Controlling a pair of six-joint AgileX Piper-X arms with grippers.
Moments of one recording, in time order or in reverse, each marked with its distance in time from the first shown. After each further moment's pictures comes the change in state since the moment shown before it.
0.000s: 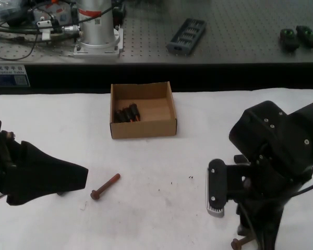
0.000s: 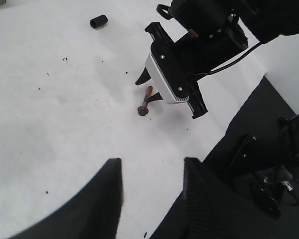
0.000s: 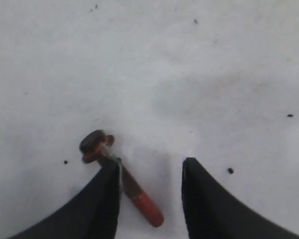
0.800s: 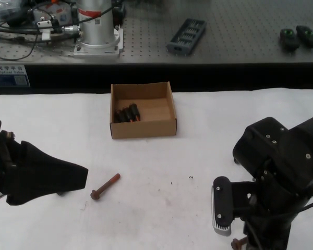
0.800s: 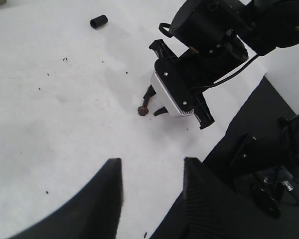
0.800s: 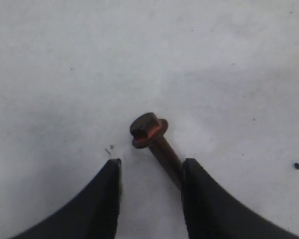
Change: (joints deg) left arm 0.0 0.0 0.0 0.0 0.0 0.0; right arm 0.0 0.0 3.4 1.5 -1.4 -0.1
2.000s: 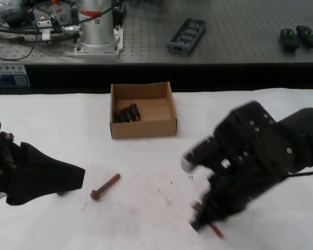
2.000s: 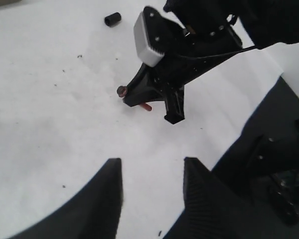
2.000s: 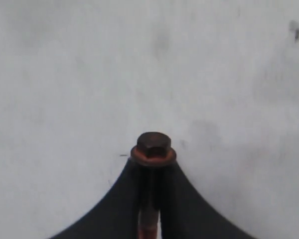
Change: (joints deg) left arm 0.0 -0.5 0.0 0.4 -5.4 0.0; right arm 1.7 3.5 -3.5 -13.3 -10.5 40.2
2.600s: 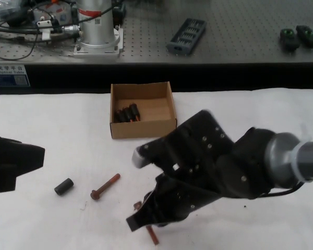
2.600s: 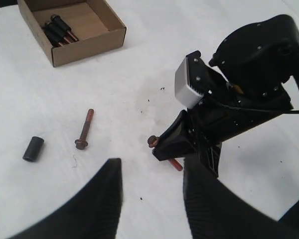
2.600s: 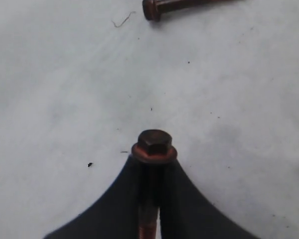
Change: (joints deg) left arm 0.0 -7.9 0.0 0.0 -15.5 0.0; right arm 10.7 4.7 -2.8 -17.6 -4.1 21.7
